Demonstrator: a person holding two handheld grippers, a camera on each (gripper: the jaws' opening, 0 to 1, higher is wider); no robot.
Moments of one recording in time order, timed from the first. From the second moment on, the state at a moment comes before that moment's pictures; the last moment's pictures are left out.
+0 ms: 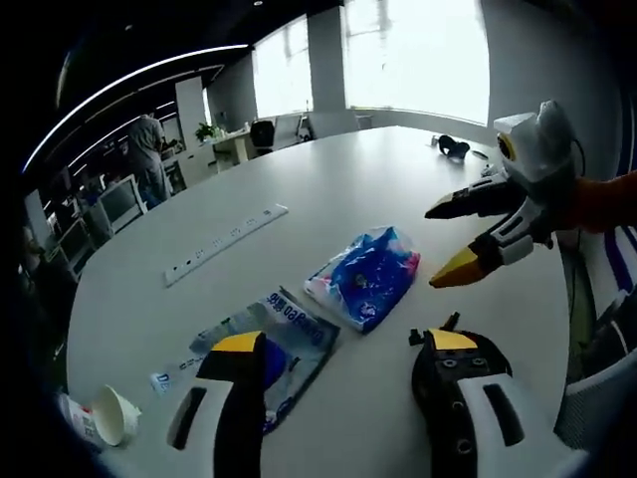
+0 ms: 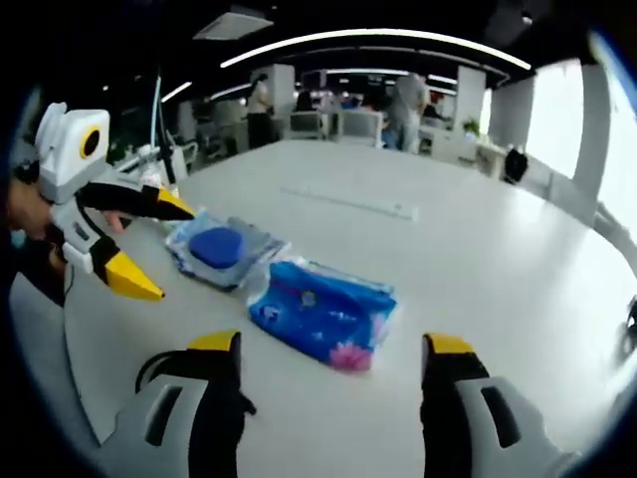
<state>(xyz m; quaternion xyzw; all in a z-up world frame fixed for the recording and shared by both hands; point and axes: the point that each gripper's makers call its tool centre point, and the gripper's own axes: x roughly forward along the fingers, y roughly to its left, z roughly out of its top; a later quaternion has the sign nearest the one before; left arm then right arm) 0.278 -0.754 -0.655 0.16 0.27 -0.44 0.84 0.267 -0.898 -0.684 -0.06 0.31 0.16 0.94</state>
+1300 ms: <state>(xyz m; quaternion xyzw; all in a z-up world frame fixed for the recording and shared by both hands) 0.280 -0.726 -0.664 0.15 0.29 -0.41 0.85 0.291 -0.903 -0.744 -0.04 0.37 0.13 0.92</state>
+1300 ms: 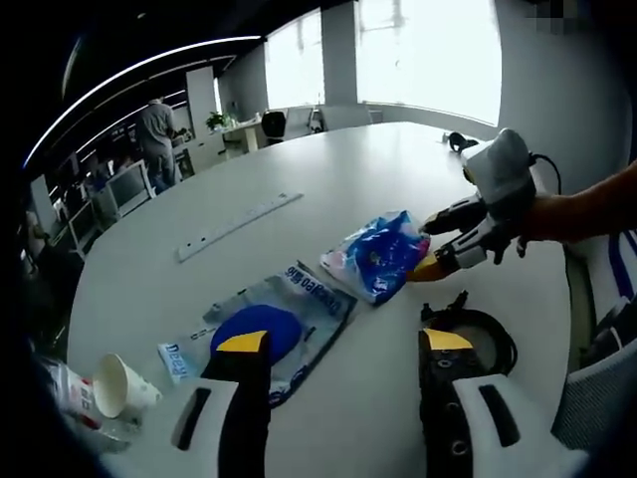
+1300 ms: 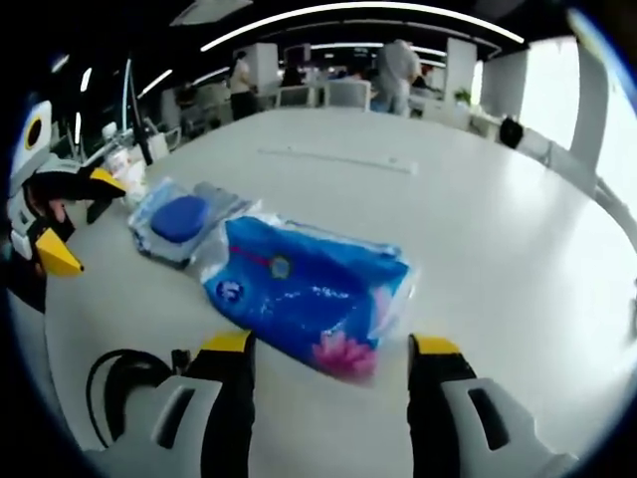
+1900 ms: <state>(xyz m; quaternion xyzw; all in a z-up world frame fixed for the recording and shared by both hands) 0.275 -0.719 -0.673 0.15 0.30 -0.41 0.85 0.287 -0.907 -0.728 -0.03 0.34 0.13 0.93</state>
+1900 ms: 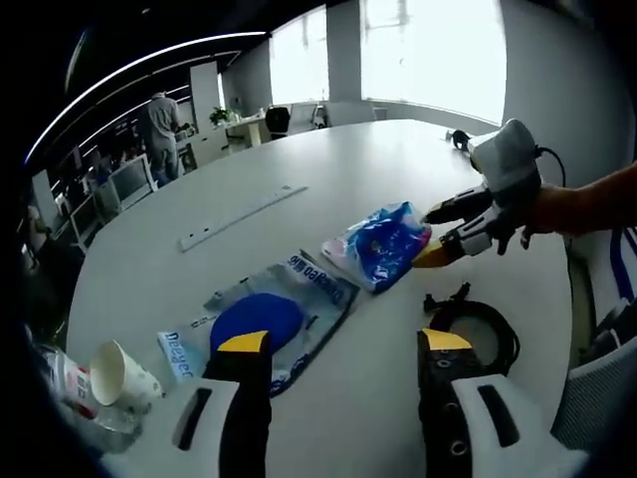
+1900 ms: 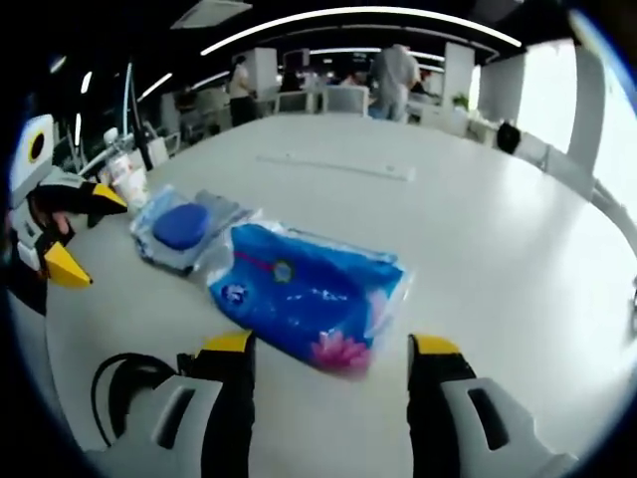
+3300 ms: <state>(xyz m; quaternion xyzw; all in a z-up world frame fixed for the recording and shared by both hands) 0.256 -0.730 -0.653 0.14 0.29 -0.42 0.85 0.246 -0.871 -0.667 -0.02 0.31 0.21 0.93</state>
